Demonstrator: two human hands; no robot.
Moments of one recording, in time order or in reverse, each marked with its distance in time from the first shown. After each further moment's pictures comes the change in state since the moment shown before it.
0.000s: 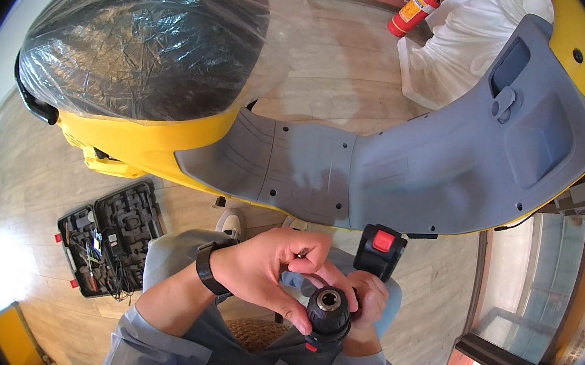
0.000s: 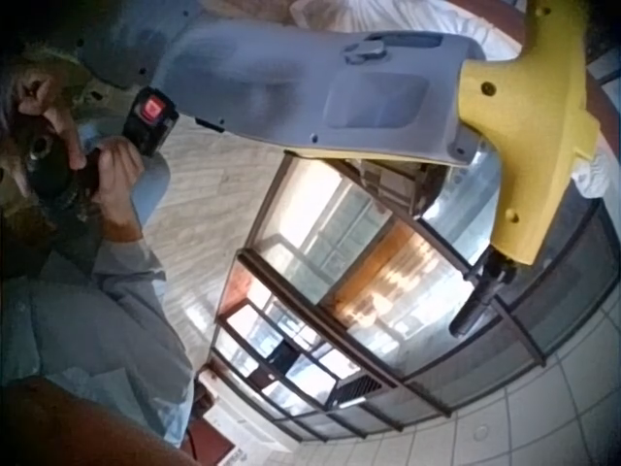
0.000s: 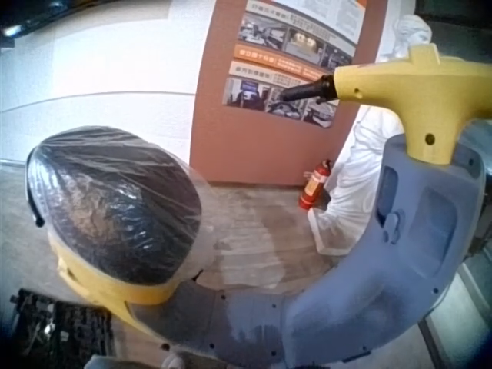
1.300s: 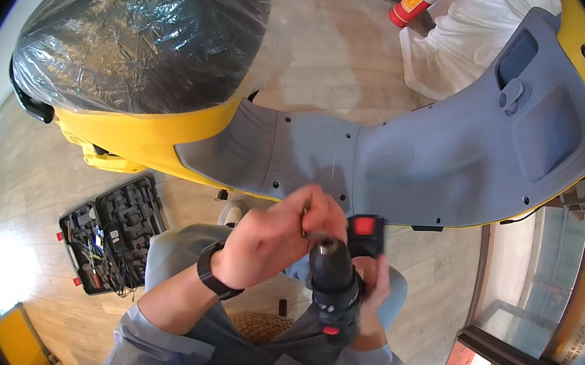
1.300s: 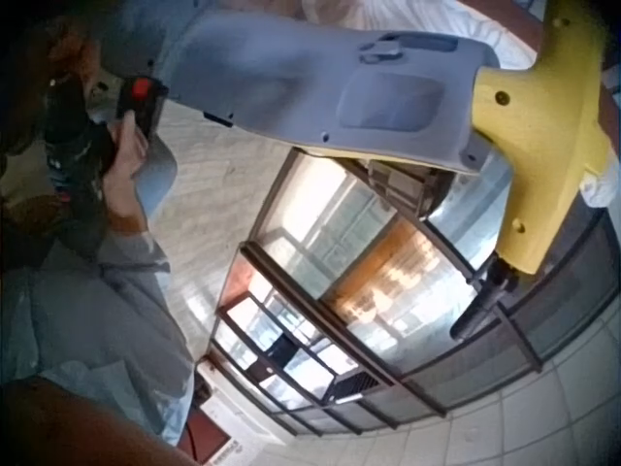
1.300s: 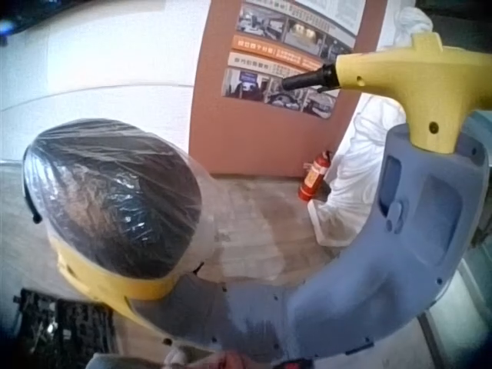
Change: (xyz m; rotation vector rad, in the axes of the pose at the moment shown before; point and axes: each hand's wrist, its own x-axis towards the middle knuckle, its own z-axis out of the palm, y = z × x) left_hand 0.009 -0.006 0.014 -0.367 0.527 -0.019; right_hand 0.000 -0.003 0.004 0.160 -0.070 0.472
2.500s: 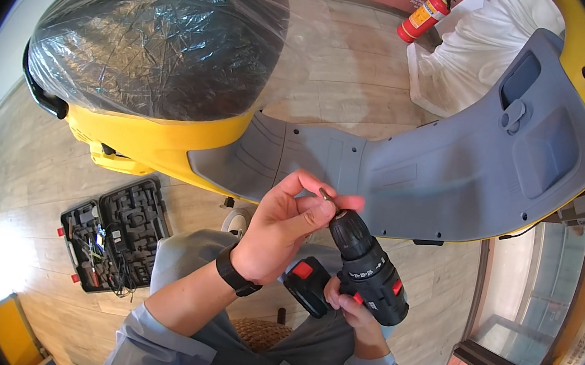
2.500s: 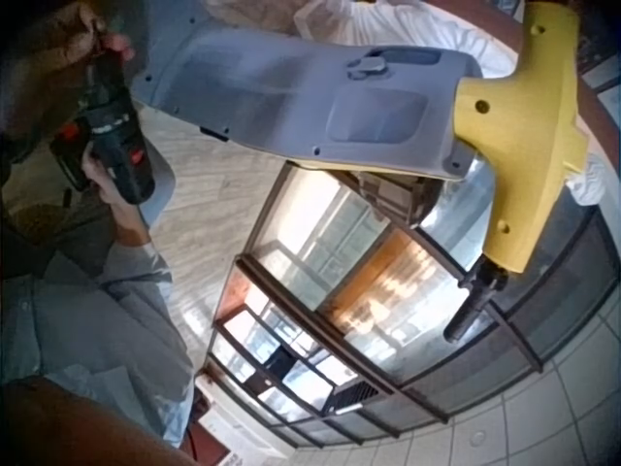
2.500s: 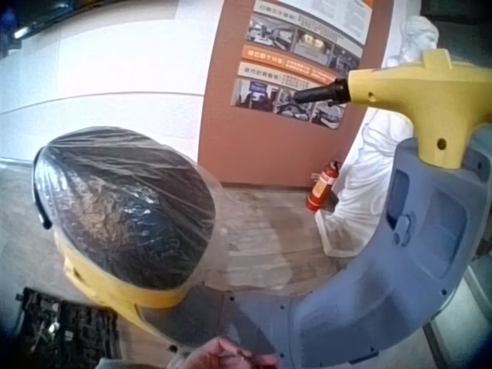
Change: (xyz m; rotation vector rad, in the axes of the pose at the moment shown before) left_hand 0.011 -0.008 -0.016 -0.021 0.117 0.210; right_hand -0.009 0.004 -0.004 0.983 -0.438 0.694
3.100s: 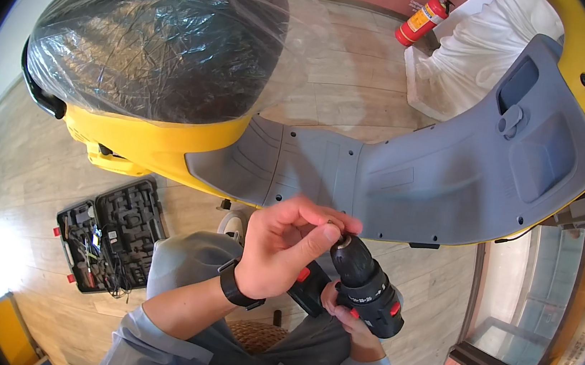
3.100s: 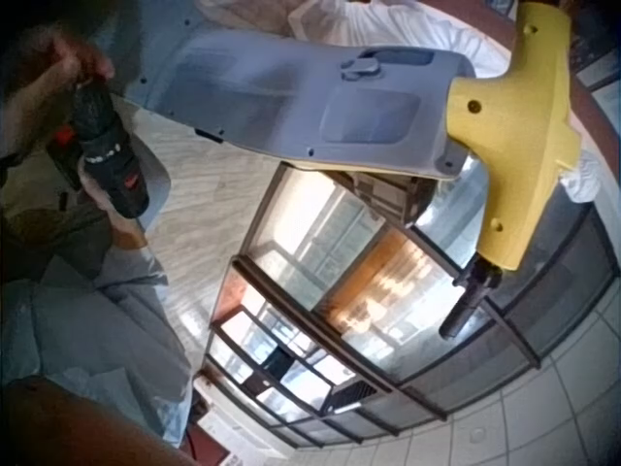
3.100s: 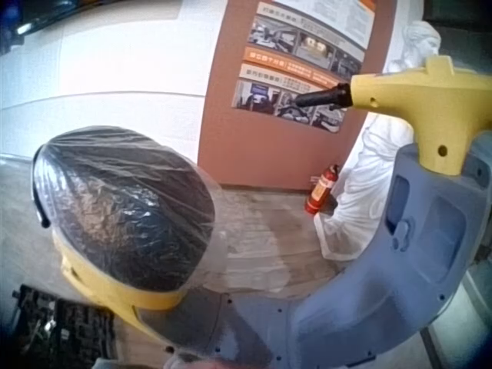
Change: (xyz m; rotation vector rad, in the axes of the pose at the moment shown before) left_hand -0.014 -0.007 0.008 0.330 -0.028 0.274; right_hand -0.002 -0.007 0.011 -0.183 0.027 -0.142
